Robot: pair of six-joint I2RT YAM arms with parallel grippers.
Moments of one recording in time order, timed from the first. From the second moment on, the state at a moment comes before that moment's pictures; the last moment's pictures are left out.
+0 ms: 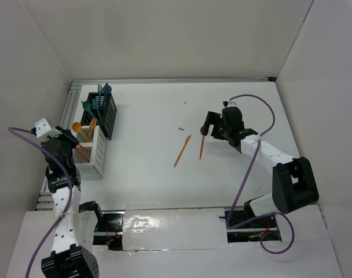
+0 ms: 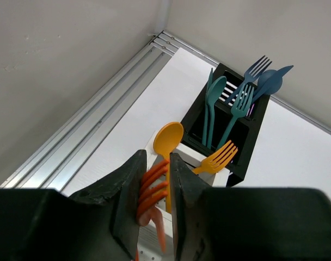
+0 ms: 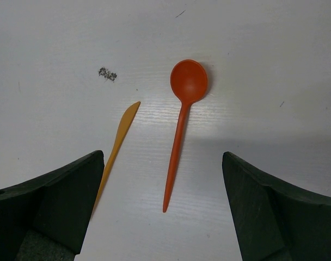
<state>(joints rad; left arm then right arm) 0.37 0.67 0.50 0.08 -0.10 -0.30 0.30 1.41 0.84 -0.09 -0.02 0.49</state>
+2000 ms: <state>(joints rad) -0.26 1.32 0.98 -0.20 0.52 -0.46 0.60 1.54 1.07 0.02 -0.23 0.33</state>
